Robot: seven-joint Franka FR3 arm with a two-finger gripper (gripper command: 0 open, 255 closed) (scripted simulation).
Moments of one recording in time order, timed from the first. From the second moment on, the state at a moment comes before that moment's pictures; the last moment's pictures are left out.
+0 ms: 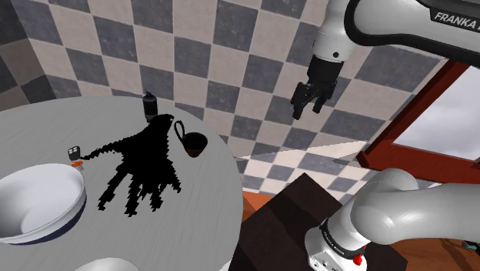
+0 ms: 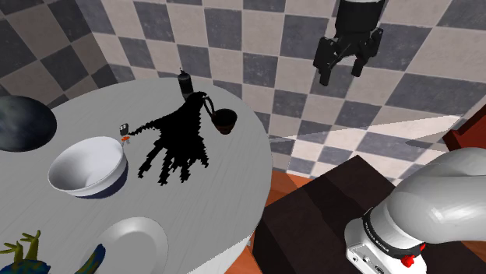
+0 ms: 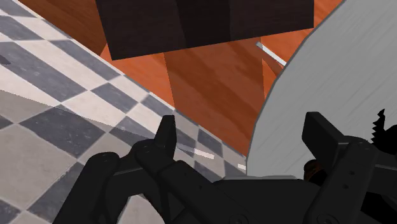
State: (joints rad) arm -0.02 -0.75 0.07 -2.34 0.04 1.48 0.15
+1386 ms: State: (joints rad) arm 0.04 -0.15 0.07 -2.25 0.26 2.02 0.08
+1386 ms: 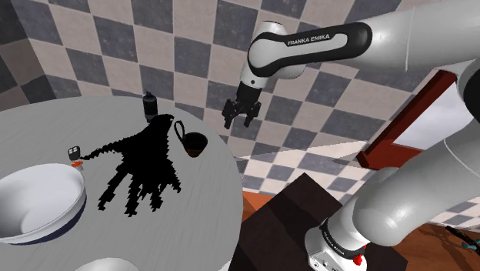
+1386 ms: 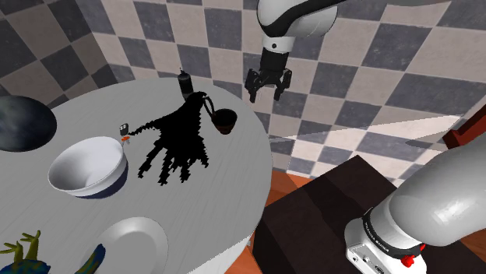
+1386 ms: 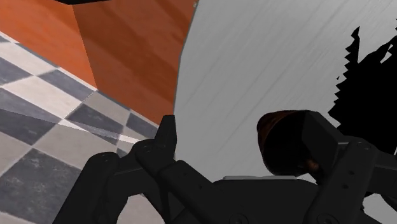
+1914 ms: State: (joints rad) arm 0.06 0.14 0.09 -2.07 0.36 2.15 0.02
